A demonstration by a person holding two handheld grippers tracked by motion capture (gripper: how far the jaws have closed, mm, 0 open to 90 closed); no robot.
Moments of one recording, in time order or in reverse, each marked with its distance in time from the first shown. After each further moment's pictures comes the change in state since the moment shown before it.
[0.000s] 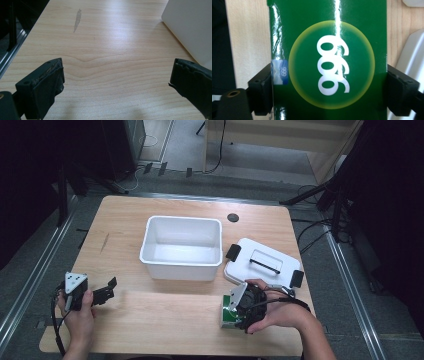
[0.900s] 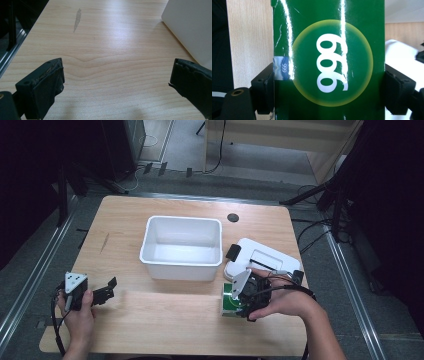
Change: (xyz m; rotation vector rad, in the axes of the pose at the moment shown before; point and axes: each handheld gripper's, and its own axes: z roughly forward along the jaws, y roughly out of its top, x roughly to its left) left arm 0.000 0.000 0.000 0.000 -0.002 0.000; right arm -0.021 0.011 -0.034 -0.028 -0.038 -0.040
